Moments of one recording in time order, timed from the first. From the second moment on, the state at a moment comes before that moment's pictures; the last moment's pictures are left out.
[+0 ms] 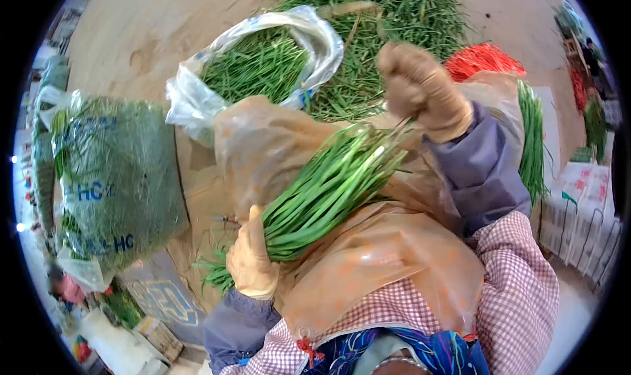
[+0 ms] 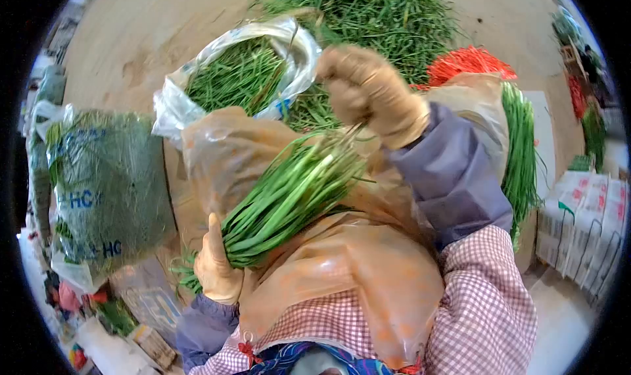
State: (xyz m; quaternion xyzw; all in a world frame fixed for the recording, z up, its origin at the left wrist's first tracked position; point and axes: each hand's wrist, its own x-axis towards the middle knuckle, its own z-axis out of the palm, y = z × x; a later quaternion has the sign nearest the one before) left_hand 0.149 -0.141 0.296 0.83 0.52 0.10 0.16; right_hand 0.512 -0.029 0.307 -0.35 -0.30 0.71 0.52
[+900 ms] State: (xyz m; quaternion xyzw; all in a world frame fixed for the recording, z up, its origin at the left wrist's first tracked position) left_hand 0.147 -0.145 0.270 0.86 0.48 0.16 0.05; right_hand 0.550 -0.037 0.274 -0.56 -0.51 0.53 0.38
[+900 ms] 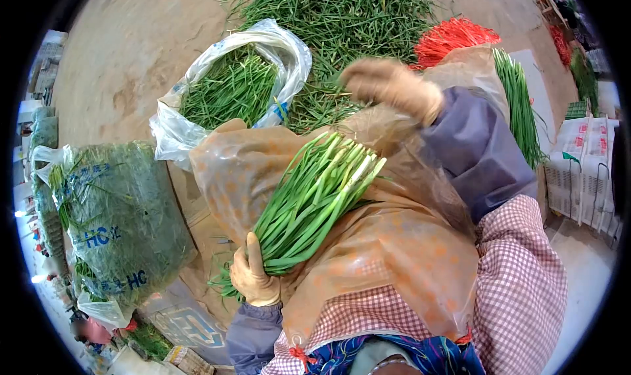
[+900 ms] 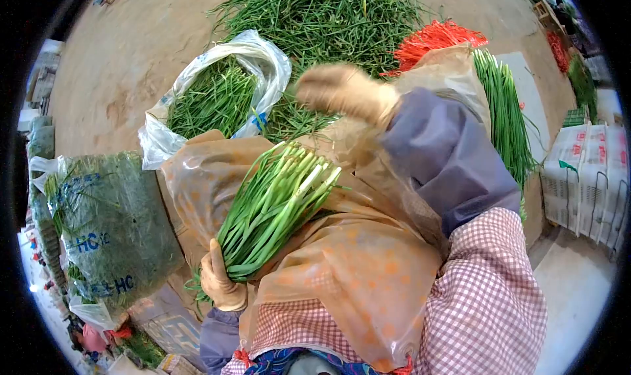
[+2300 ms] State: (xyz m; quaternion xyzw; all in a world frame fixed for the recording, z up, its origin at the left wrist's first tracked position) left_hand 0.121 -0.131 0.255 0.70 0.49 0.27 0.45; right_hand 0.482 -0.039 0.215 -0.37 -0.28 0.81 0.37
